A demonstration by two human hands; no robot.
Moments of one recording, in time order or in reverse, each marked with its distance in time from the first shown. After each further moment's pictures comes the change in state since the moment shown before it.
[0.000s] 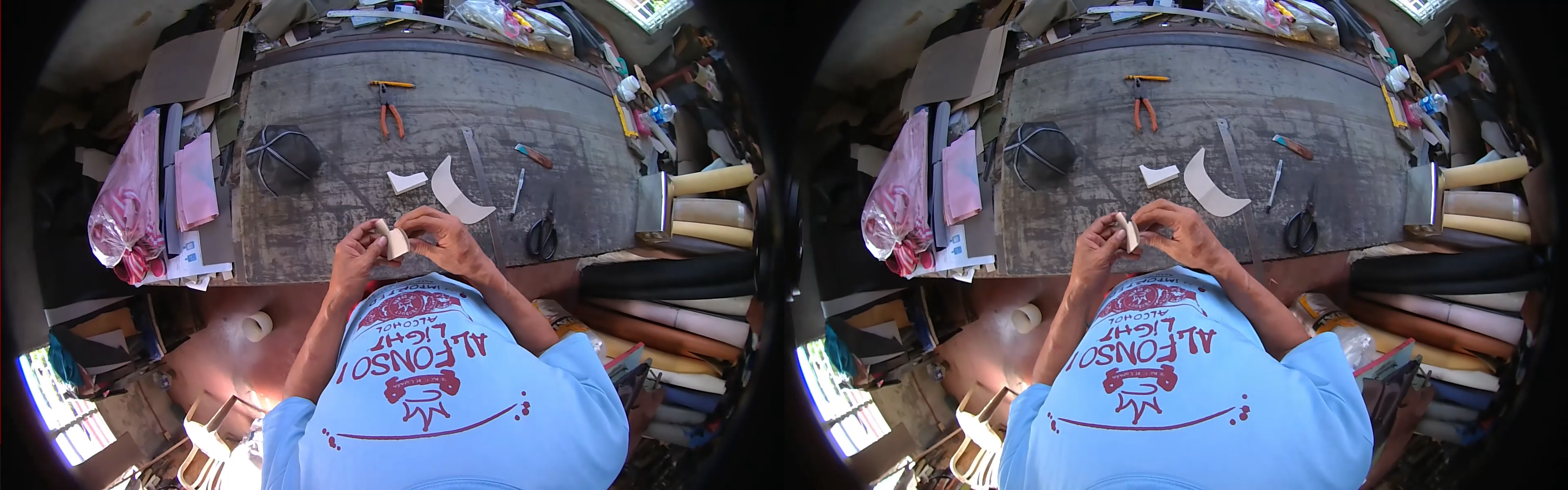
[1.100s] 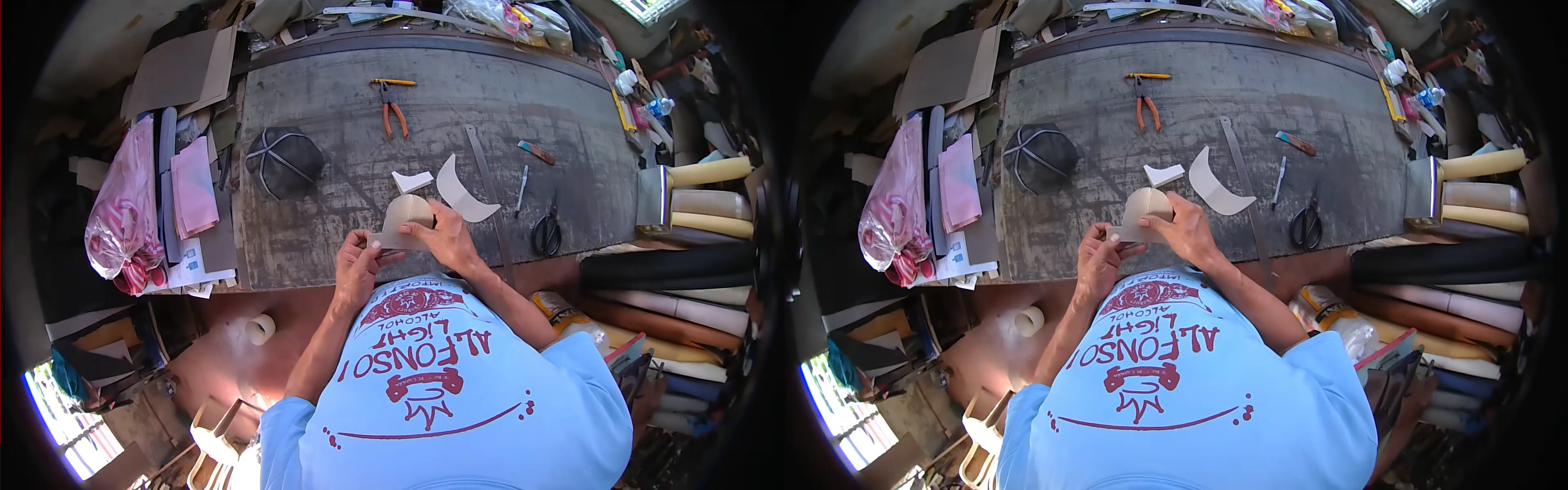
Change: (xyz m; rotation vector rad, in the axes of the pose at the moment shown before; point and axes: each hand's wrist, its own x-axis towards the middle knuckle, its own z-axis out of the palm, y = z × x) left_hand 0.002 -0.007 -0.024 -0.253 -0.022 0.048; right_hand 0.021 0.007 0.028 -0.110 0.296 0.519
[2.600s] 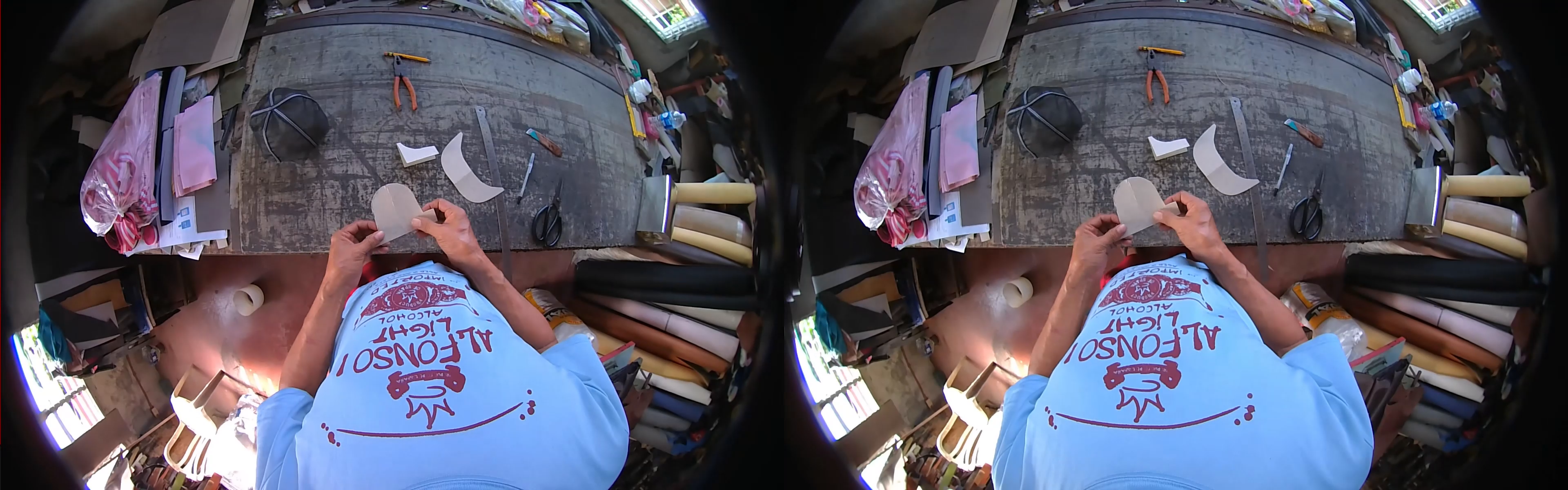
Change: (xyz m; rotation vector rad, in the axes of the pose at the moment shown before) left_hand -0.028 -0.034 -0.029 0.157 0.156 -0.128; right_hand -0.030 0.063 0.015 0.427 -0.123 0.179
